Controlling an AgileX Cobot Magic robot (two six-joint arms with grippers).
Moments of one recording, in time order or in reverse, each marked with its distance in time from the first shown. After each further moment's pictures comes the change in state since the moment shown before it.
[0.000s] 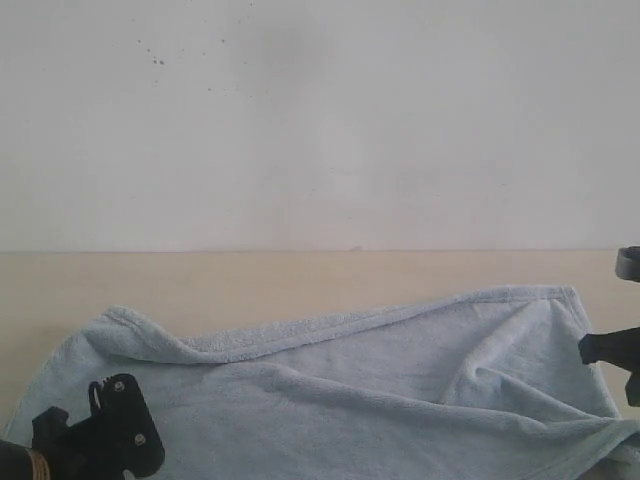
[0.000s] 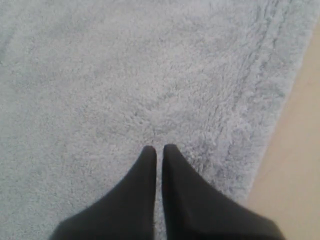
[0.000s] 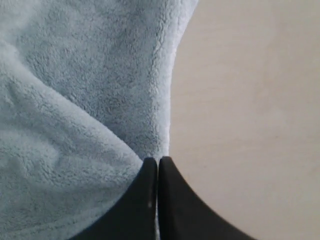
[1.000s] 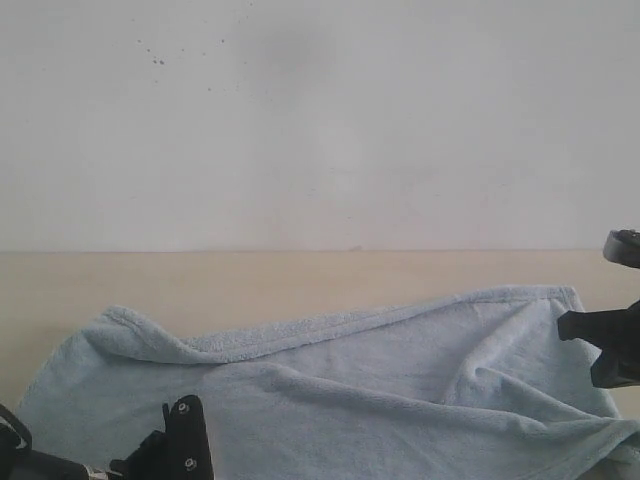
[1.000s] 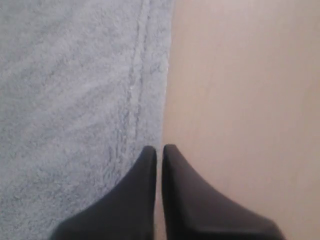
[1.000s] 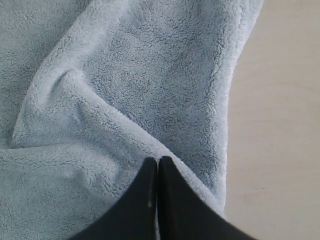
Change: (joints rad) left arm -0.004 0.172 -0.027 0.846 -0.492 -0.723; right arm 0.000 0.000 0.000 0.315 -0.013 -0.236
